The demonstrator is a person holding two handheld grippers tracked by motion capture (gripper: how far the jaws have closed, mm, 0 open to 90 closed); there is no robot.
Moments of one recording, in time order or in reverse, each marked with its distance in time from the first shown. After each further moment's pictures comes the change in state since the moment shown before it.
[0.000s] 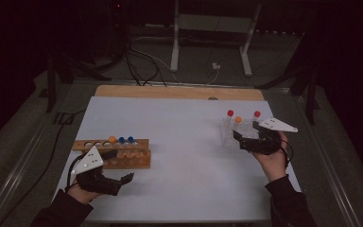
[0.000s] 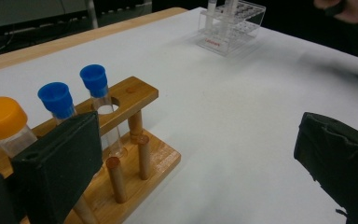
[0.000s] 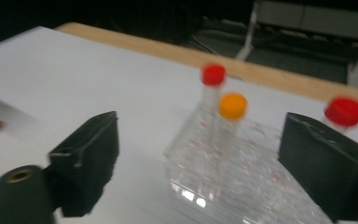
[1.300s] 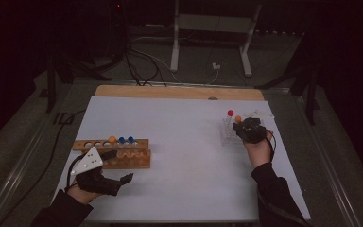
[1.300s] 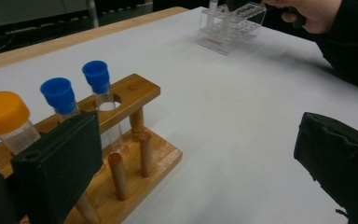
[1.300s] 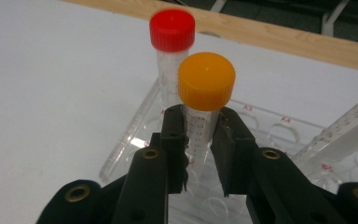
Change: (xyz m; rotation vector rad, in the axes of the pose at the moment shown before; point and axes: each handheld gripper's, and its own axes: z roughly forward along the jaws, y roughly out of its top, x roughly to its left) left arm 0.001 -0.001 0.000 0.003 -0.008 -0.003; right arm -0.010 0.000 0.065 0.175 -0.126 0.022
